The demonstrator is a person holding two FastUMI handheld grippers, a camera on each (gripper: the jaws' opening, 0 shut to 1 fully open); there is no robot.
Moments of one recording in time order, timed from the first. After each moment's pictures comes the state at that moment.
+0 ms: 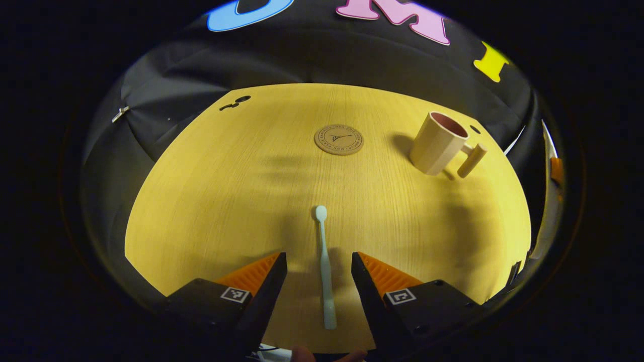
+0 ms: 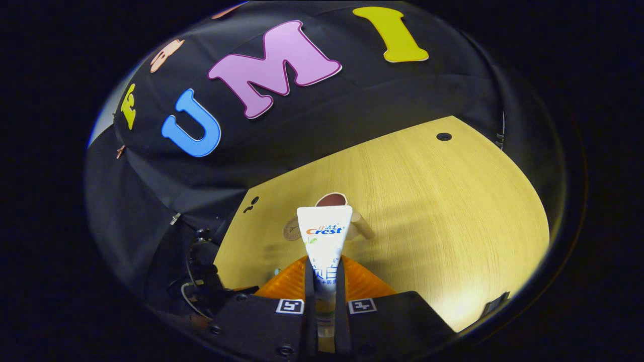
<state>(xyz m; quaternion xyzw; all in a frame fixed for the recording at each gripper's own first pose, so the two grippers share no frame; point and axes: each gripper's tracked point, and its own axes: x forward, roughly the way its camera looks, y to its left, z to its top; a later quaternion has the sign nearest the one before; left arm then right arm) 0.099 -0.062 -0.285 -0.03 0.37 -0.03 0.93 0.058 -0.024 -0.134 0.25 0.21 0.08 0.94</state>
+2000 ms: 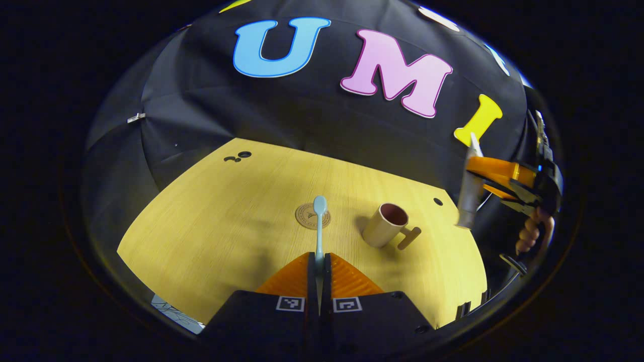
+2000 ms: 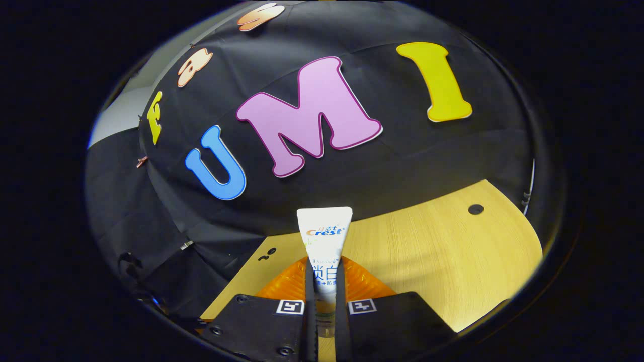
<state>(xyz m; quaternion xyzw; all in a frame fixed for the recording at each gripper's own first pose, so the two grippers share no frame) 0.068 -0.077 -0.133 -0.14 0.19 -0.06 0.97 0.158 -0.034 -0.013 0.21 0.03 0.11 0.97</state>
